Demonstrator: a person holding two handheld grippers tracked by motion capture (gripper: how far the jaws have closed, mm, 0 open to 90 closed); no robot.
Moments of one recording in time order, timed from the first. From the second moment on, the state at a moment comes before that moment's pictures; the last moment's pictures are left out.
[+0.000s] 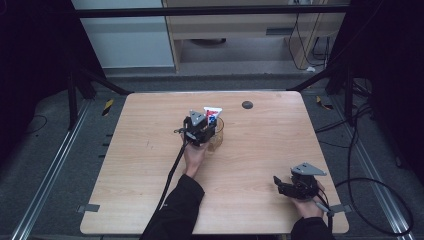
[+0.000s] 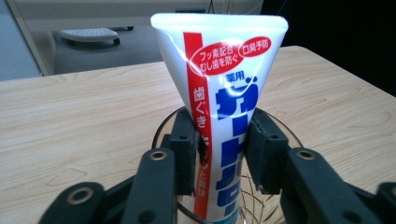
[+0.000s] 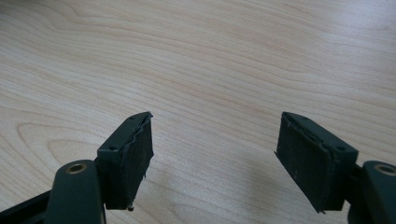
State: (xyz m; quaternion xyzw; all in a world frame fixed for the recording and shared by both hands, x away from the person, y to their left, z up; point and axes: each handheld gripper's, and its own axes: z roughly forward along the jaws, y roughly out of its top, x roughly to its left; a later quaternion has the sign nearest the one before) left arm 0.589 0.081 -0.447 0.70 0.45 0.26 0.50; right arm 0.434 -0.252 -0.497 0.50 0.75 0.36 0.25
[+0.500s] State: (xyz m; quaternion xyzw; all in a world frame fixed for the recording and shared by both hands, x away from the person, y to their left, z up) left arm 0.563 0.100 -0.424 0.70 0.43 0.27 0.50; right arm 0.435 -0.252 -0.497 0.50 0.75 0.36 0.25
